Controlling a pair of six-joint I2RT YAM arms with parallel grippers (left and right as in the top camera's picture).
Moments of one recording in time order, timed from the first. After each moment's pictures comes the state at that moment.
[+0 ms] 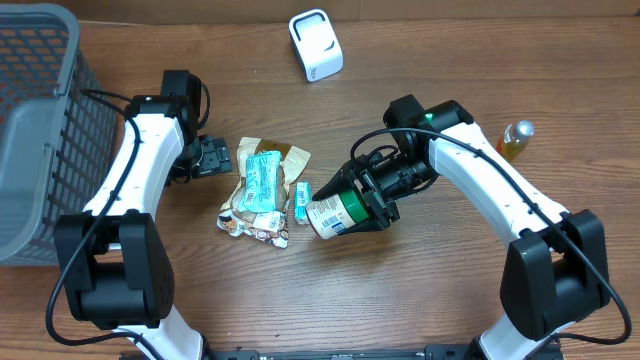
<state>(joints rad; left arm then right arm) -0.01 1.85 1.41 -1.06 -0.15 -0.32 0.39 1.81 1.40 -1.31 -1.18 0.75</state>
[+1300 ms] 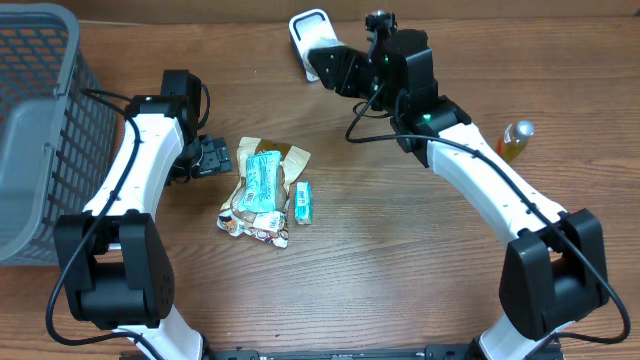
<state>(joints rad) -0.01 1.85 1.41 -1.06 -0.15 -0.32 0.41 1.81 1.40 0.06 -0.32 0.64</state>
